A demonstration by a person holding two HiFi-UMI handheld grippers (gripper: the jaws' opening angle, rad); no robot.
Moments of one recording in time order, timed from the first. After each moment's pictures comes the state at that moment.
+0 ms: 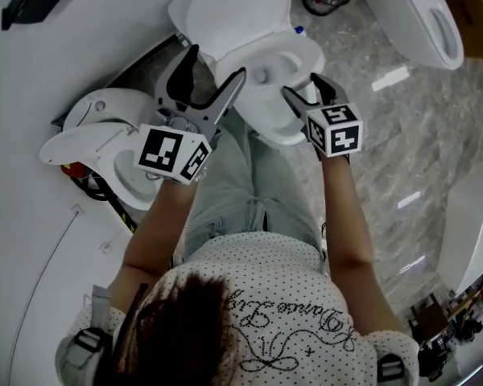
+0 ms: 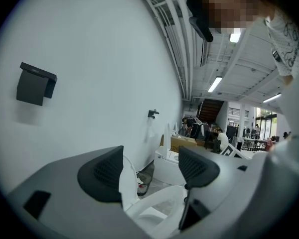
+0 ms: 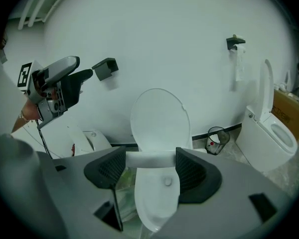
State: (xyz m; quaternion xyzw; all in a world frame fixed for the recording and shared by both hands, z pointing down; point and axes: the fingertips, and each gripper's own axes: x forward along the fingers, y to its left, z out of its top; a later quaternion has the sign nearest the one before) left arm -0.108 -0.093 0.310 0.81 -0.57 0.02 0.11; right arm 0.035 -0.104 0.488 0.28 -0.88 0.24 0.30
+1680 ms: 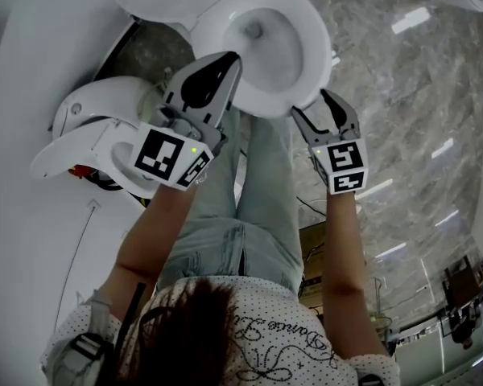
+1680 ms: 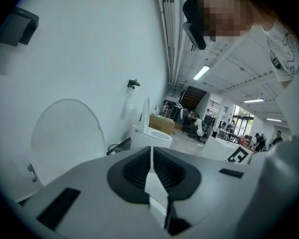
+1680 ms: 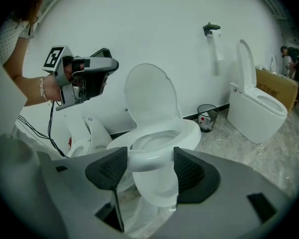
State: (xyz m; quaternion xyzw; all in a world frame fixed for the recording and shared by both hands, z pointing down) left arm 0.010 -0.073 0.461 0.87 -0.45 0.09 0.19; right arm 0.133 0.011 0.610 0.32 -0.85 0.28 0.30
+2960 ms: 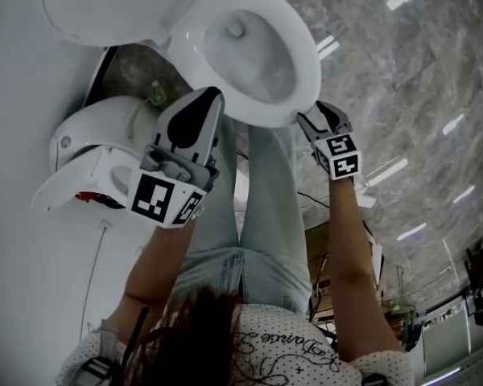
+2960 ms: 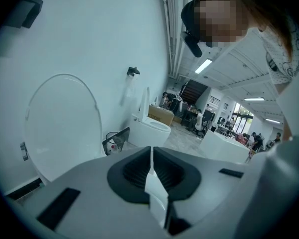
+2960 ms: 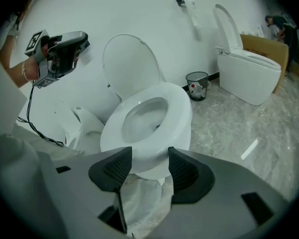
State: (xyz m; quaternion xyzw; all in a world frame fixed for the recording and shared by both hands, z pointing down) left arm 0.034 -0.052 0.528 0.86 -0.44 0.12 0.23; right arm 0.189 0.063 0.778 0.33 -0.80 0.38 0.33
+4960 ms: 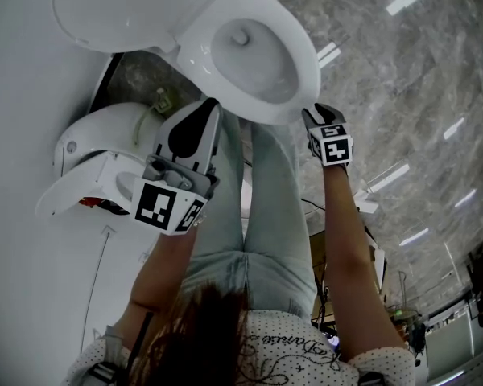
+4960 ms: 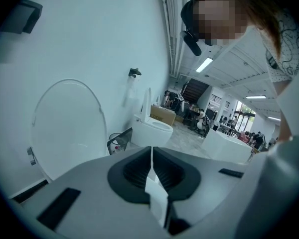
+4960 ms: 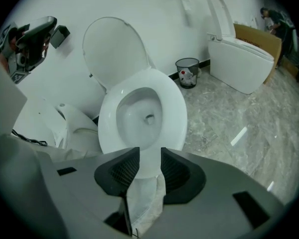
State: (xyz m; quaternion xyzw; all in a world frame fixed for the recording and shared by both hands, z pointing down) left arm 0.016 -0.051 0.522 0.86 -0.45 0.12 0.22; right arm 0.190 0.055 0.828 0.36 -0.74 0.42 0.38
